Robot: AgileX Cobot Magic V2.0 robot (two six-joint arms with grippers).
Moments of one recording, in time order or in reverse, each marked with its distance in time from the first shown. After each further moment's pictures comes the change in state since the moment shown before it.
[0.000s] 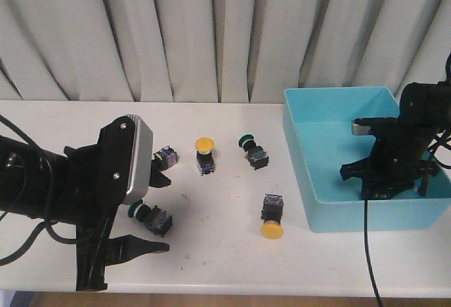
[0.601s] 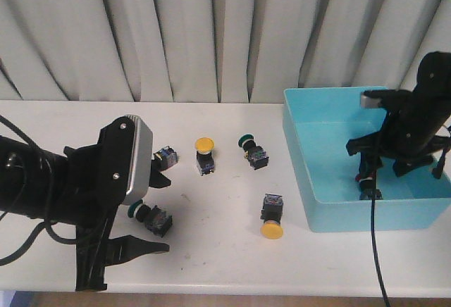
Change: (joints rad) left arm 0.000 0.000 0.000 0.000 0.003 0.000; right arm 0.016 -0.165 -0.039 0.024 0.087 -0.008
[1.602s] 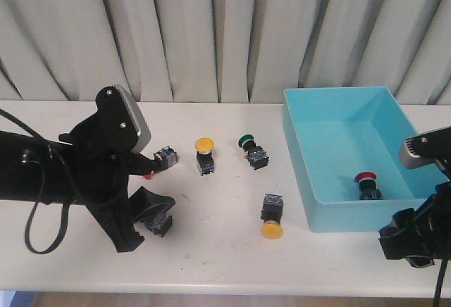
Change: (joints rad) left arm 0.000 0.037 0.016 0.073 -0.214 -0.465; right arm 0.251 -0.898 0.673 -0.031 -0.105 0.056
